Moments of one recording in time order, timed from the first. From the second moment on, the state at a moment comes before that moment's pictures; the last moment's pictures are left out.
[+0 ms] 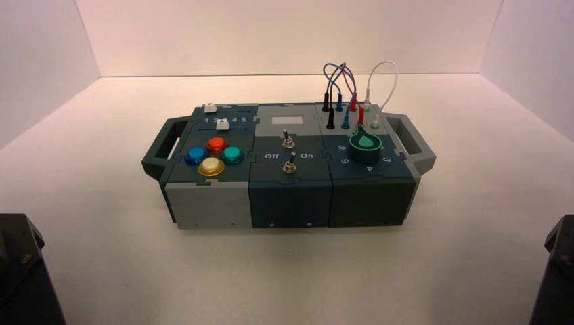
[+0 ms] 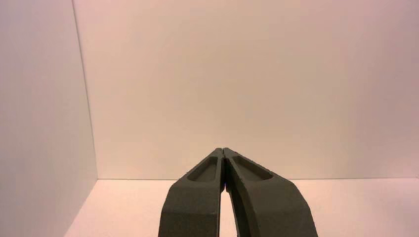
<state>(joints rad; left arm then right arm) -0.08 -0.99 1.20 -0.04 -0.20 -0.03 0.08 -1.01 1.21 0.02 -0.19 0.02</state>
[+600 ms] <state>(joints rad) -0.14 -0.96 1.14 -0.04 -0.10 -0.03 0.12 -1.01 1.21 0.02 -0.14 0.03</state>
